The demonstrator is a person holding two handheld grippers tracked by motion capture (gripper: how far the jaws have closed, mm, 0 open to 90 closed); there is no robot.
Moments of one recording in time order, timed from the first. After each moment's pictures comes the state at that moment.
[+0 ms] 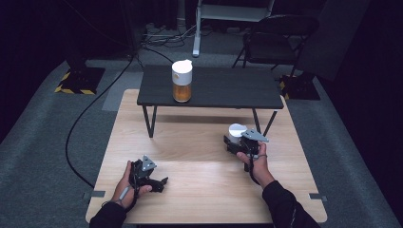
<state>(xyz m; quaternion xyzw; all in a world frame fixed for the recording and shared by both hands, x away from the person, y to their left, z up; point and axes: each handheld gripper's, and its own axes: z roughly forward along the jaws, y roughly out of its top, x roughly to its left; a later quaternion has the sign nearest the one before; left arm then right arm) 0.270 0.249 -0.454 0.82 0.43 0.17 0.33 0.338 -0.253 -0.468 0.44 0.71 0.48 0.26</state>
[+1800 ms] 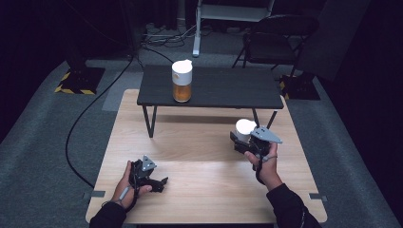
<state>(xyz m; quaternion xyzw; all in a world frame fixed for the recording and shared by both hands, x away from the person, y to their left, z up) 0.270 0.250 -0.454 0.82 0.43 0.17 0.33 0.299 -0.267 -0.418 0.41 0.70 0.51 0.30</state>
